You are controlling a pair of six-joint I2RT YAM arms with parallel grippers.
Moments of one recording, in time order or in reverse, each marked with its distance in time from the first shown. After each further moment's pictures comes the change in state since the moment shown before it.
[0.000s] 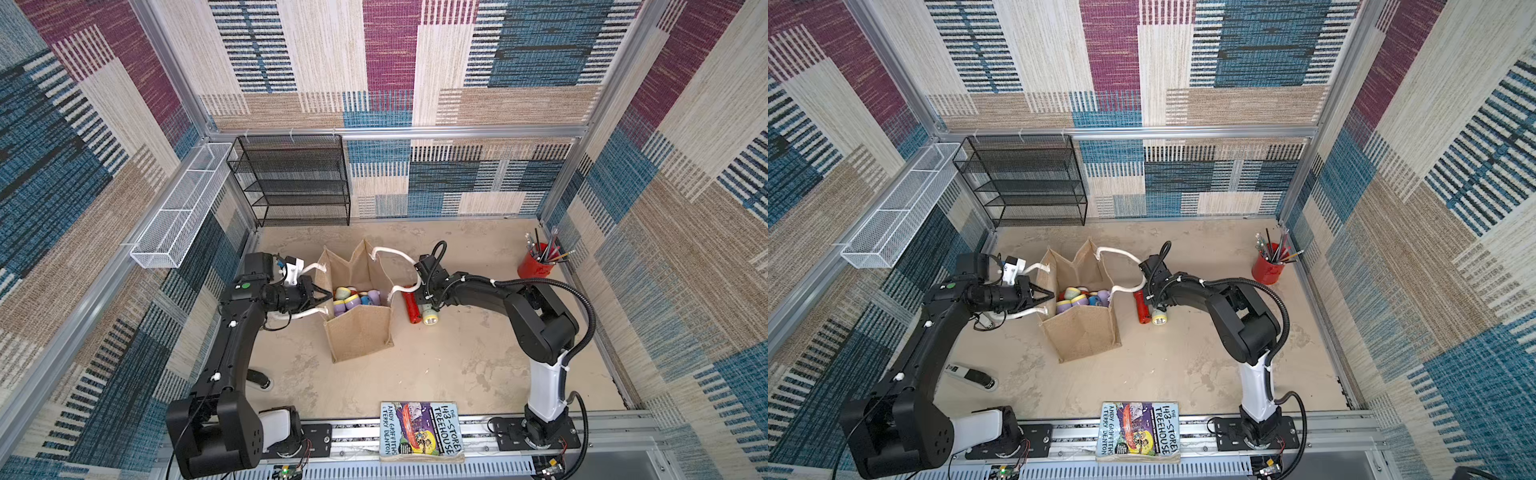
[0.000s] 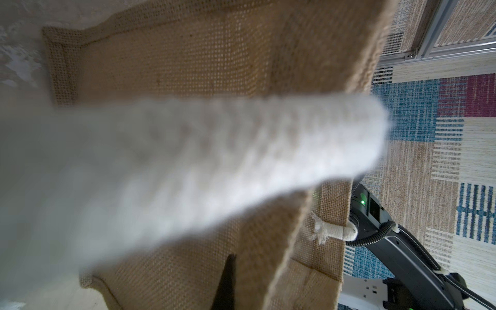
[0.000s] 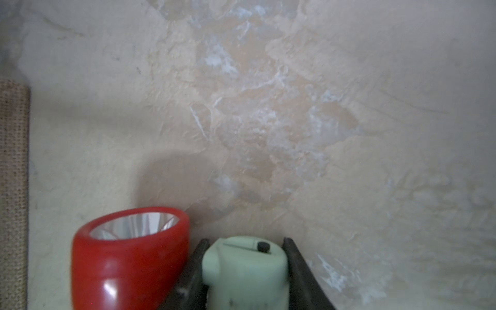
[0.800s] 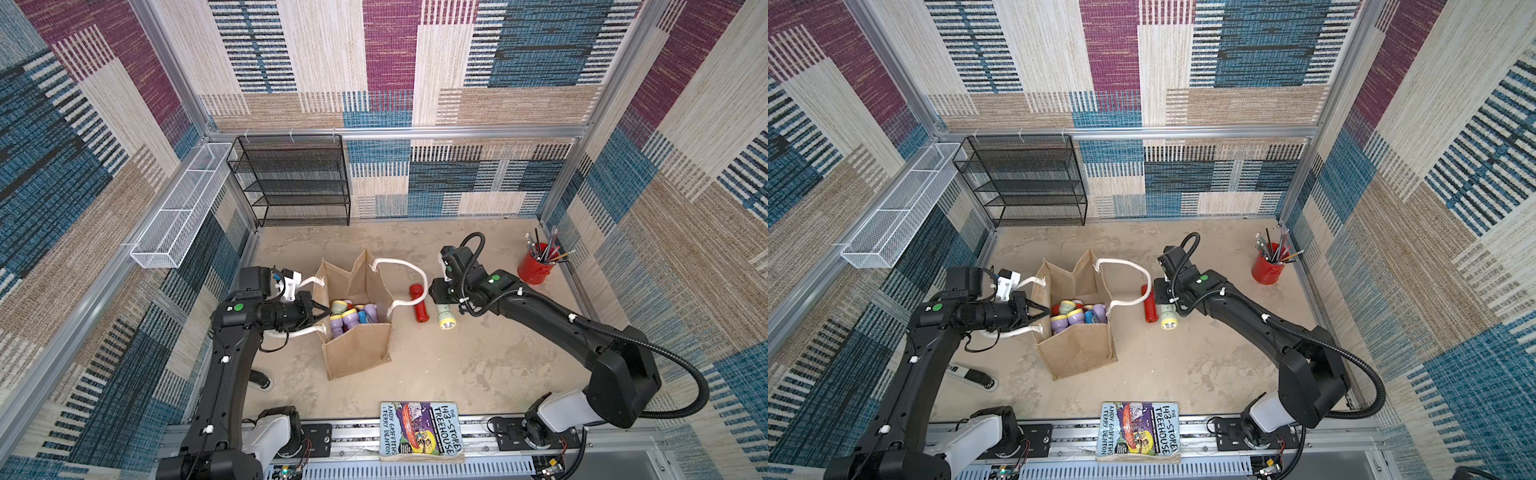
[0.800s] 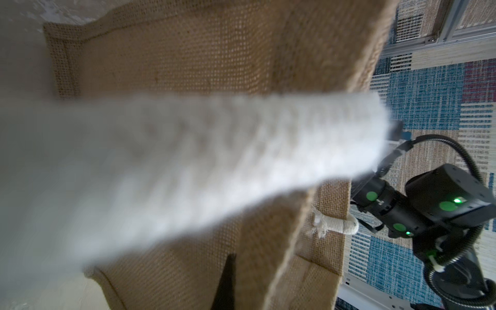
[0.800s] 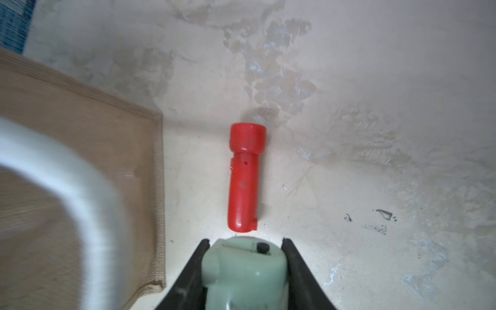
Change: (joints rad) left arm -0.020 -0.200 -0.020 -0.154 -0.074 -0.002; right arm 0.012 -0.462 0.039 -0.302 -0.129 0.059
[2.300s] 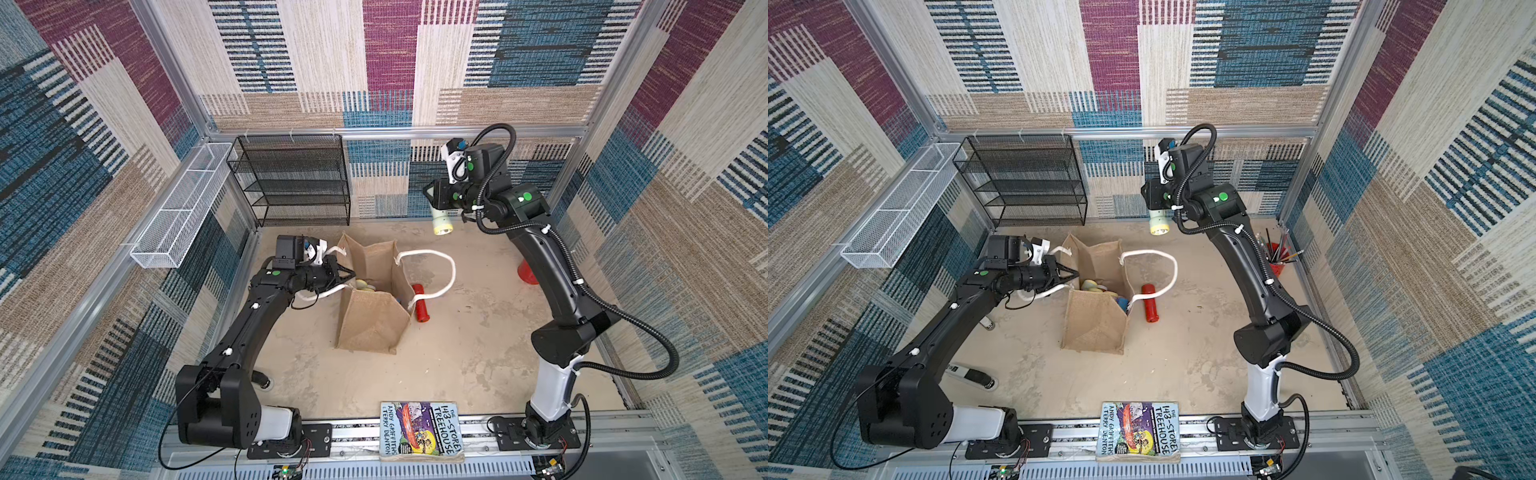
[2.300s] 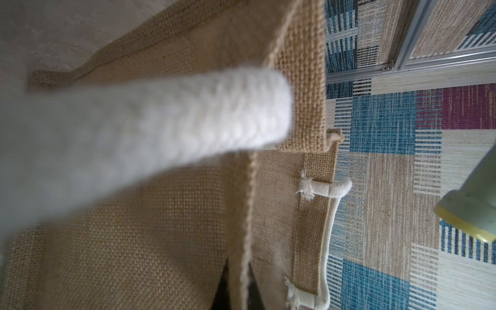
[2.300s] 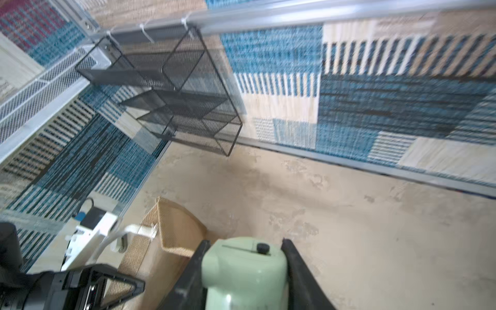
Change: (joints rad) left arm -0.198 0.342 0.102 0.505 -0.026 -0.321; right arm -0.100 0.399 1.044 -0.332 -0.143 -0.197
